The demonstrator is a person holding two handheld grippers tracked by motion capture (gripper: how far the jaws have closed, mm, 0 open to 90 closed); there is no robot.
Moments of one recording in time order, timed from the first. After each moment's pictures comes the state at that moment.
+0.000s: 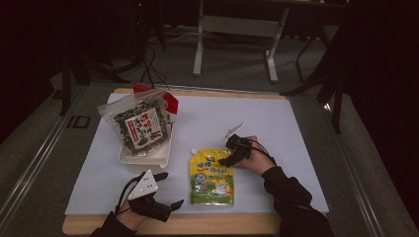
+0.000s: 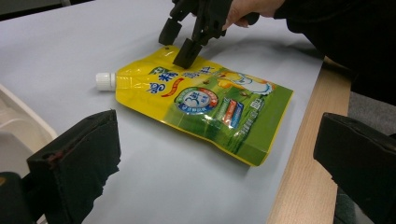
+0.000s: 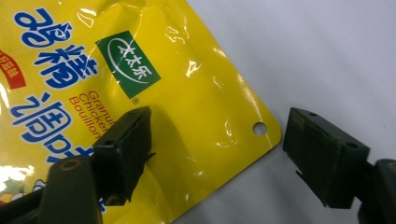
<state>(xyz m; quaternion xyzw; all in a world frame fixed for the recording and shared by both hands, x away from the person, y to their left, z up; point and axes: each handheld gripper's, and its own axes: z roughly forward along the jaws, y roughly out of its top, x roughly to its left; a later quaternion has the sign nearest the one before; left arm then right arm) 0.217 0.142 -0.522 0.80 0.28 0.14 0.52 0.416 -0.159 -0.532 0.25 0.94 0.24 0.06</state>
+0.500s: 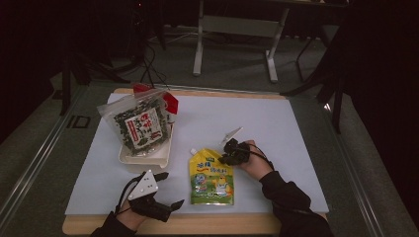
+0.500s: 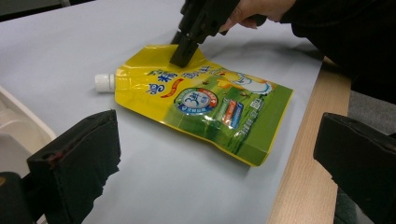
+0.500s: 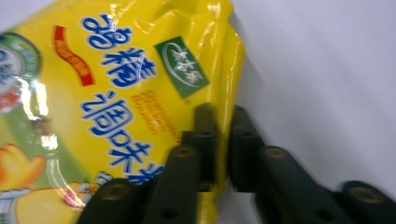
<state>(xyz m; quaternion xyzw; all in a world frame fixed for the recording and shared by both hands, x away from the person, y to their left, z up) 0.217 0.141 -0.521 0.79 0.28 0.14 0.52 0.397 -0.152 -0.527 0.23 0.94 0.25 0.05</state>
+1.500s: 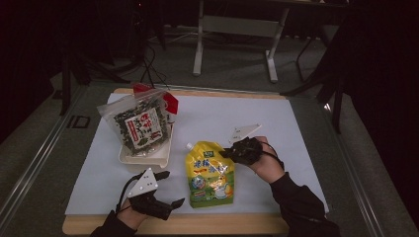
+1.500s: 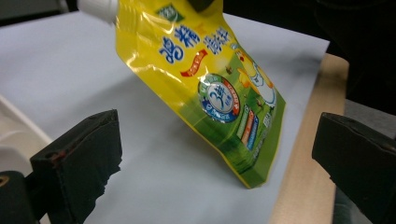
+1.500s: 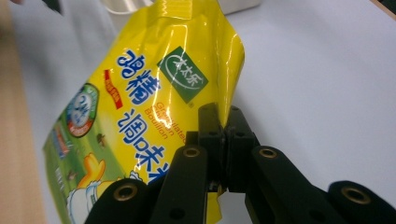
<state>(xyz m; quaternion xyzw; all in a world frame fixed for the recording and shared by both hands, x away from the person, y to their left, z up) 0.221 0.139 -0.519 0.79 0.28 0.12 0.53 0.353 -0.166 -0.449 0.17 0.91 0.36 0.09</state>
